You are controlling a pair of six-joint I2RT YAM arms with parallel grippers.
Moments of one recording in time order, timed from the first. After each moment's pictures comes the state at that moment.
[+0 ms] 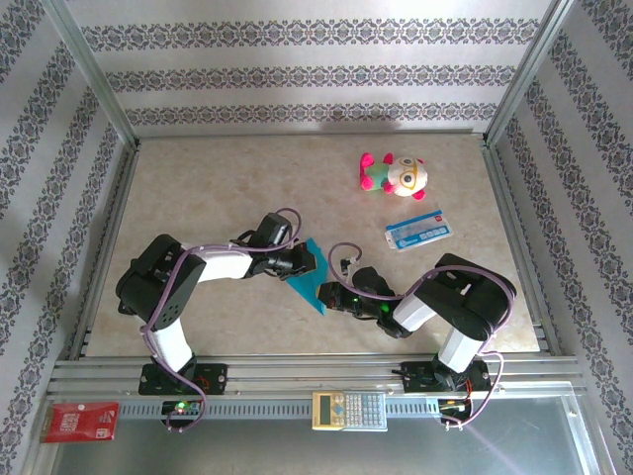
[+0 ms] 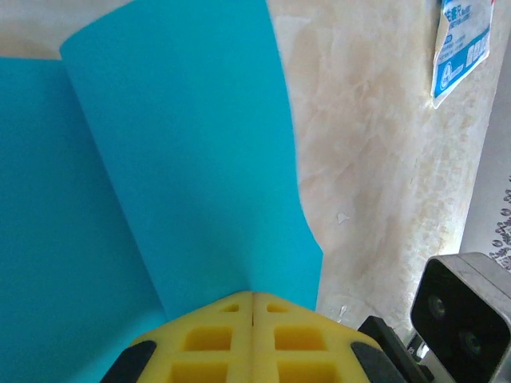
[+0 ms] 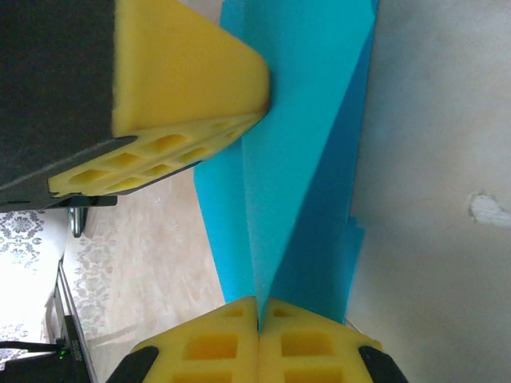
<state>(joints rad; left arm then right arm) -0.57 1.77 0.83 0.09 0.51 -0.89 0.83 1.72 0.28 0.93 -0.23 1.04</state>
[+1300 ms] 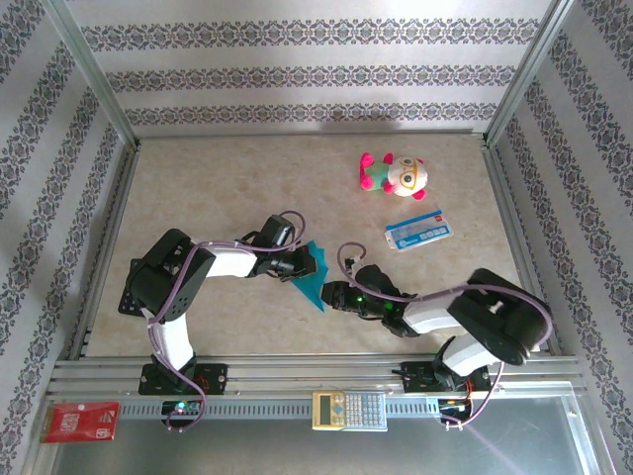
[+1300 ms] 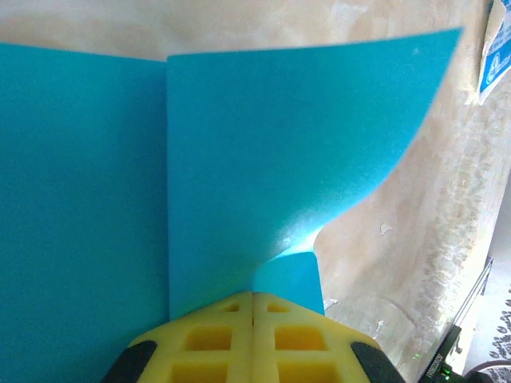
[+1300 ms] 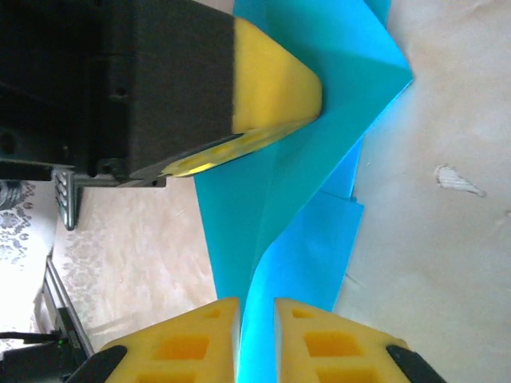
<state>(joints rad) -0.57 1.84 0.85 0.09 0.51 -0.86 0.83 1.46 0.28 0.62 -0.20 1.01</state>
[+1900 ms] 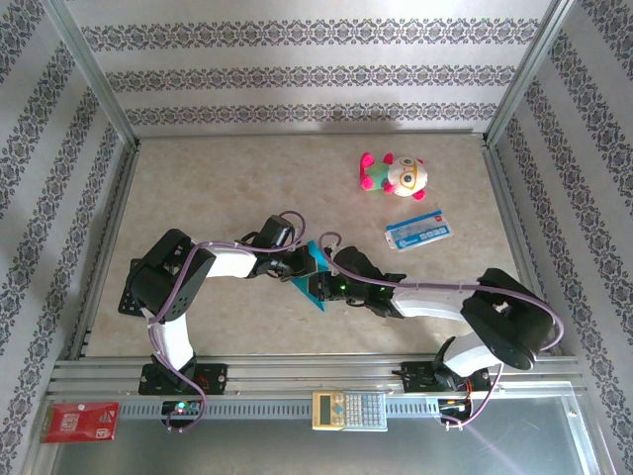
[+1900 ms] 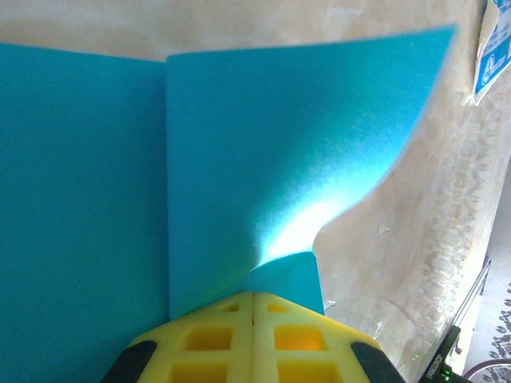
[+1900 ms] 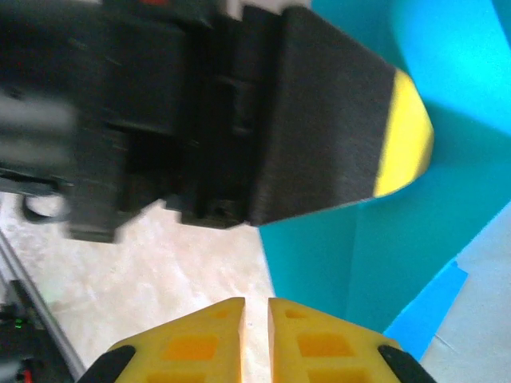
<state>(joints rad) -0.57 1.84 0.84 0.11 0.51 -0.86 0.87 1.48 0.56 0.22 -0.20 0.82</state>
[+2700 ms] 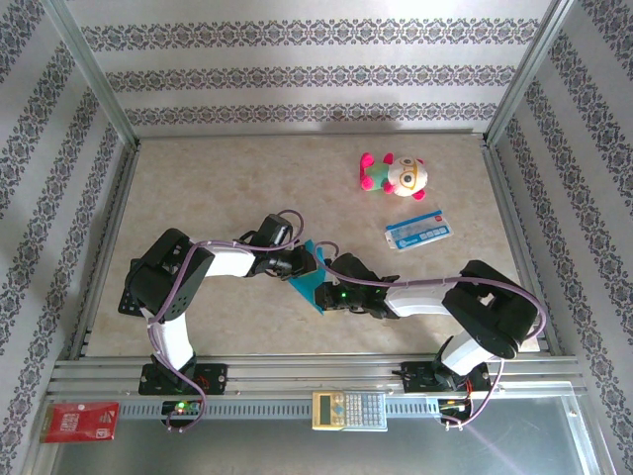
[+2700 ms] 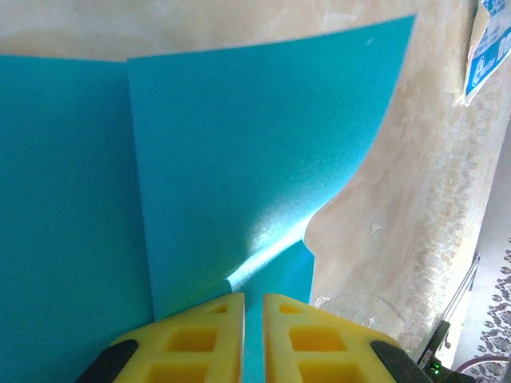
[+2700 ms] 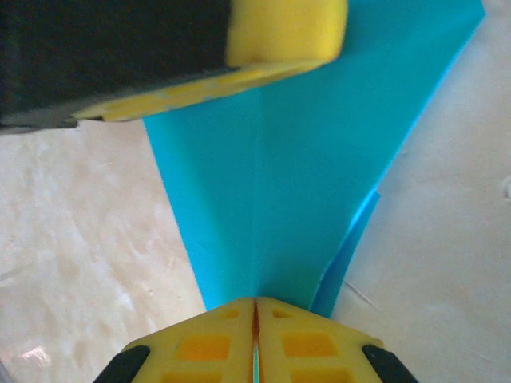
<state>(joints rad) -0.55 1.84 0.84 0.11 0.53 -0.86 0.87 1.56 0.53 0.17 -0.20 0.79</state>
